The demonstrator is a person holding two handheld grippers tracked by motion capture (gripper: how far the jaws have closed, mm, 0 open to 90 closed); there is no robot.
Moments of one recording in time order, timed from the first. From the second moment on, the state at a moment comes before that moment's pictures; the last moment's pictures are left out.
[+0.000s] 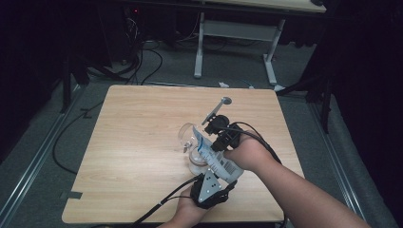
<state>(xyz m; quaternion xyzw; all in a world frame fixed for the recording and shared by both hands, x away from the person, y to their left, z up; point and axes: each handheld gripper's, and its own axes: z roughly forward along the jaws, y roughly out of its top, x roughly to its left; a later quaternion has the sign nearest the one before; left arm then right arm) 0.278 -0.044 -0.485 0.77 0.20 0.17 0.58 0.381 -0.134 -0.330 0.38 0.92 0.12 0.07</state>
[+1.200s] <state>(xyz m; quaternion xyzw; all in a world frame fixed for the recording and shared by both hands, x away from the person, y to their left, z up) 0.281 -0.044 -0.481 0.76 0.21 0.18 0.58 0.384 -0.130 -0.327 0.38 0.92 0.12 0.07</state>
